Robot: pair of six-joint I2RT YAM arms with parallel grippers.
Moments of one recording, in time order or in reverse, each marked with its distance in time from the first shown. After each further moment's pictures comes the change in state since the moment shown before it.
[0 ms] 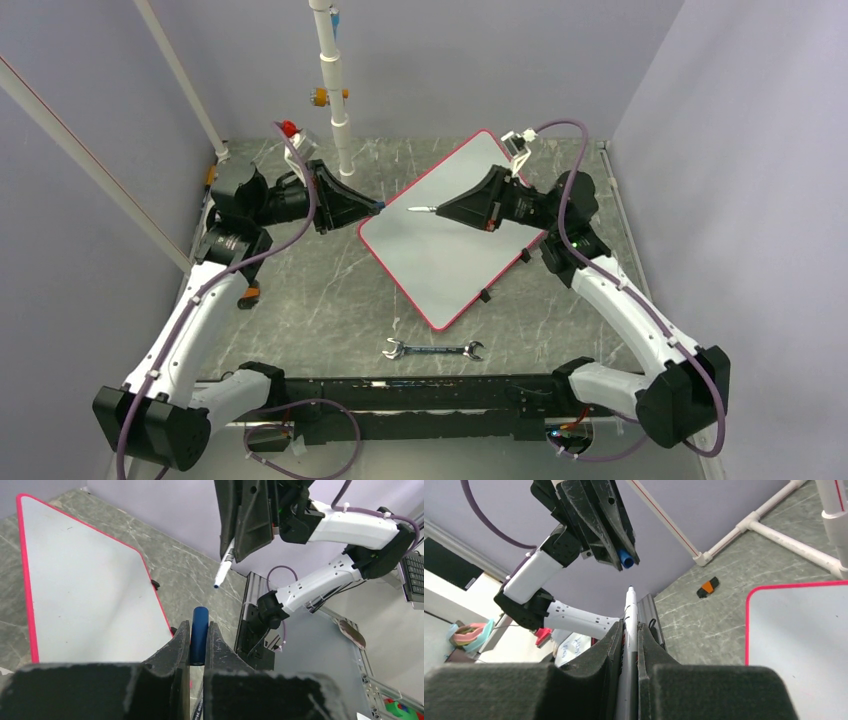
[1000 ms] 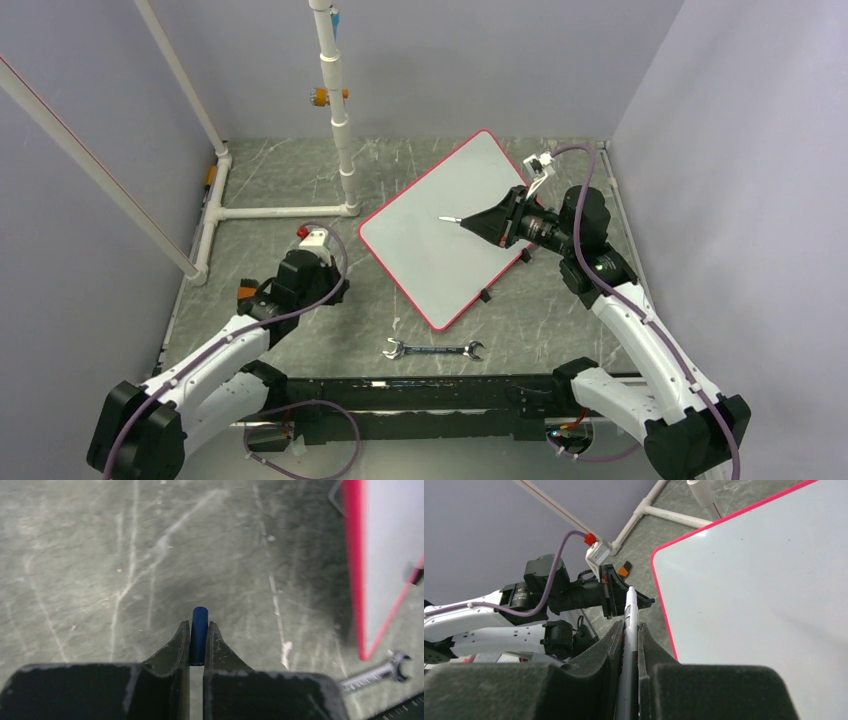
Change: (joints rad) left arm -0.202 -0.163 -0.640 -0.206 -1.051 0.032; right arm -0.071 -0.209 -0.058 -0.491 0.272 -0.315
